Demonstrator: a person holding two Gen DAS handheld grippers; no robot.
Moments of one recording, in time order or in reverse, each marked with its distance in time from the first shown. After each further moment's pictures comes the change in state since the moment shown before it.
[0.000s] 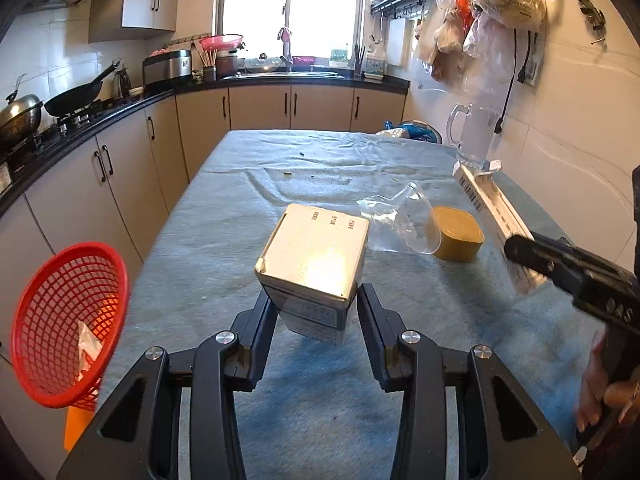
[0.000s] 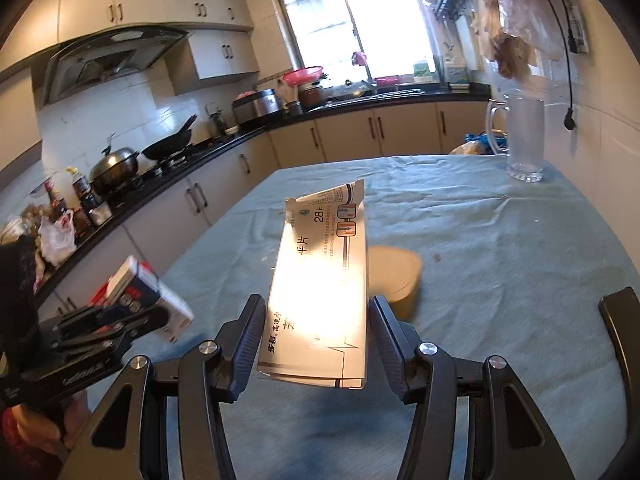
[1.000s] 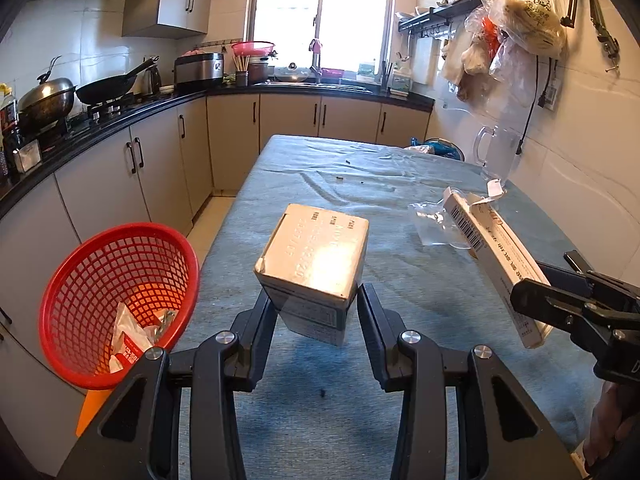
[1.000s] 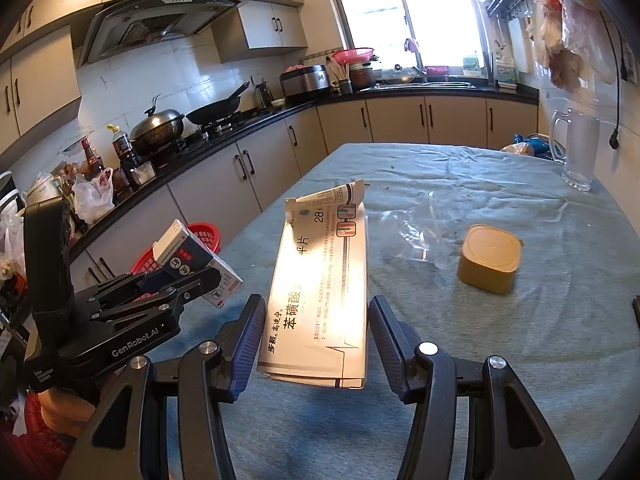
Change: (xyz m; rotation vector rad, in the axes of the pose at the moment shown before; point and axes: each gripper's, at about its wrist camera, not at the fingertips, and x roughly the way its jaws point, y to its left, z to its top) left arm -0.031 0.054 -0.020 -0.070 -0.044 0.050; right arm 0.009 0.086 -0.013 -0.088 0.083 0.093
